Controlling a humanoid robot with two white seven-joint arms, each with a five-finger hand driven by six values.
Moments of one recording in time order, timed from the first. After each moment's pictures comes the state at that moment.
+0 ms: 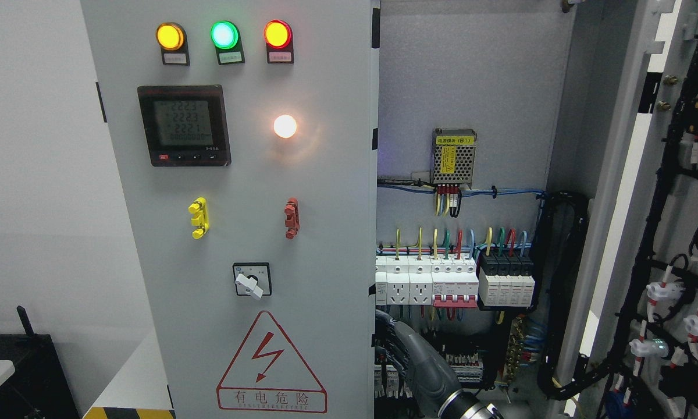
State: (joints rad) left arm 0.00 -0.04 0.07 0.00 -0.04 -0.10 -0.27; right arm -0.53 0.00 0.22 -1.30 -0.32 0.07 0.43
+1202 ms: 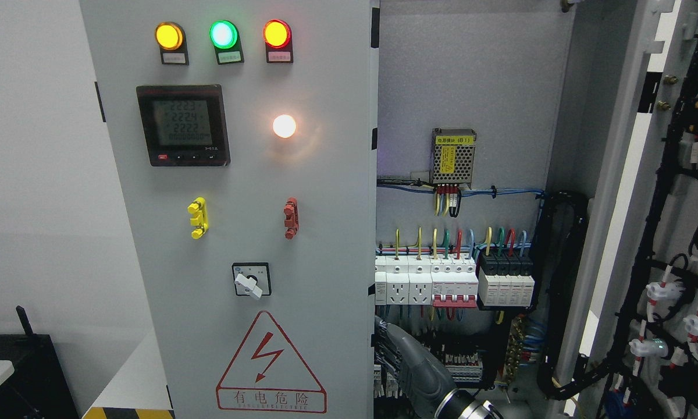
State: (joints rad) left arm 0.00 -0.04 0.07 0.00 -0.04 -0.10 -0.27; right arm -0.55 0.00 0.22 -1.30 -0.32 0.07 0.51
